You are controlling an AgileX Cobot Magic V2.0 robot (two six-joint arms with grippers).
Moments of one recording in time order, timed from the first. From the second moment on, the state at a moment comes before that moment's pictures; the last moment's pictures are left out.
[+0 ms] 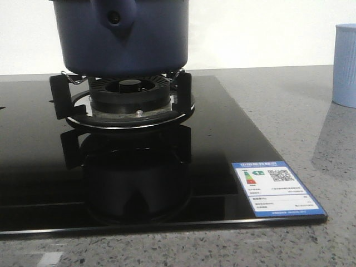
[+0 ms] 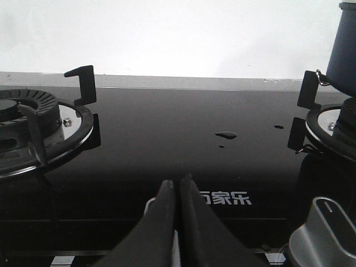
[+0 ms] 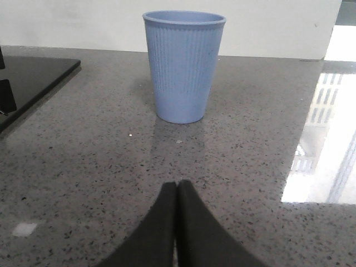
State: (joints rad) left arm 0.01 0.00 0.00 -0.08 0.16 0.01; right arm 0.02 -0.01 0.01 -0.03 0.19 -0.02
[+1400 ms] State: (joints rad) left arm 0.01 0.00 0.00 -0.09 0.12 0.01; right arm 0.02 -0.01 0.01 0.08 0.18 -0.02
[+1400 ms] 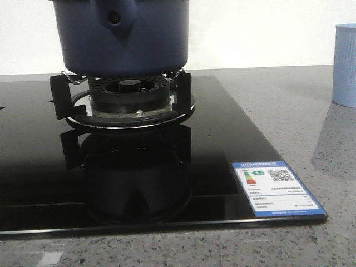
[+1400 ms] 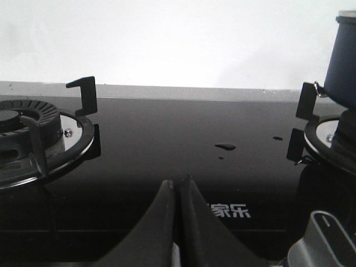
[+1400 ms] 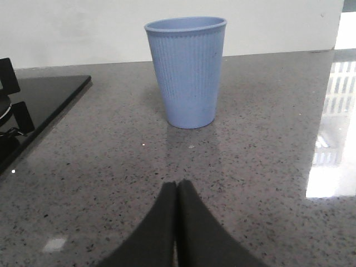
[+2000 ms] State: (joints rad) left arm 0.01 0.00 0.00 -0.62 0.01 0.01; right arm 0.02 -0.01 0.01 0.56 0.09 -0.02
